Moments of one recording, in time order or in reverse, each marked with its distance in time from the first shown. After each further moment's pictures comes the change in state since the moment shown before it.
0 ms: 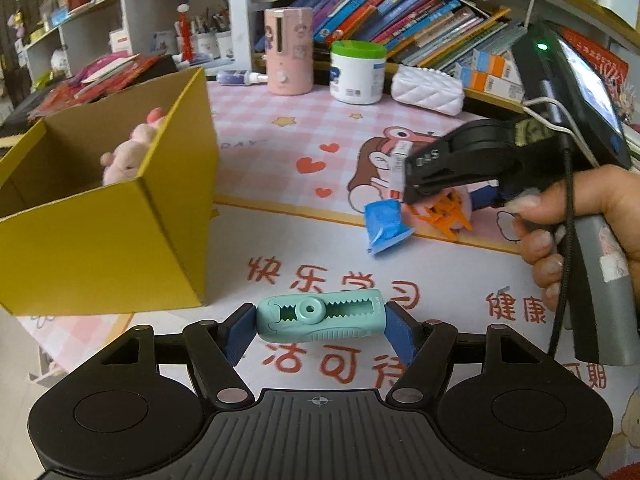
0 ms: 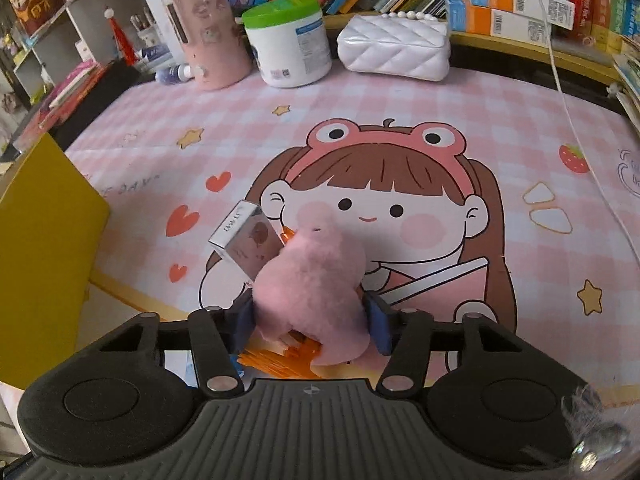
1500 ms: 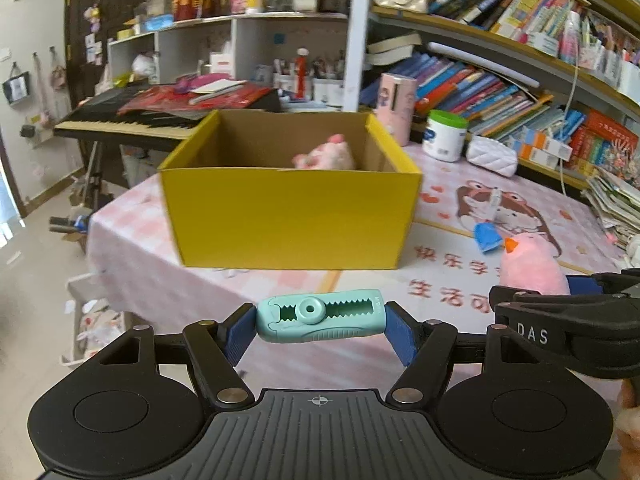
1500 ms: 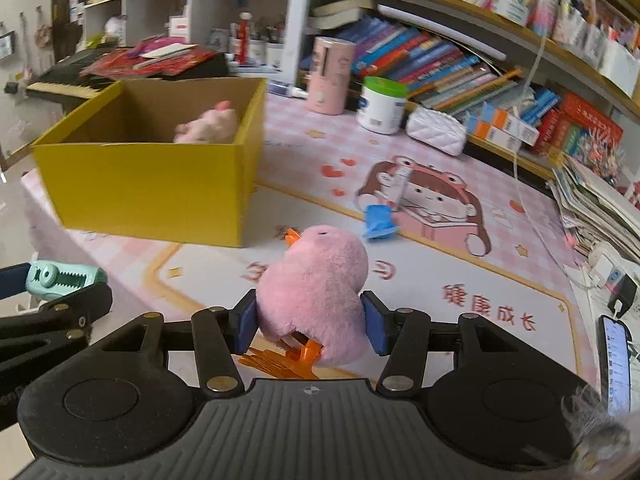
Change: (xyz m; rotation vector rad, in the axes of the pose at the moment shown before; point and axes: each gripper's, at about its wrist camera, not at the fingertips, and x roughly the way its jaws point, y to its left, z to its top) left arm -0.118 0.156 -0.077 -0.119 -0.172 0.052; right arm -0.158 0.206 -0.183 -0.298 -0.199 -0.201
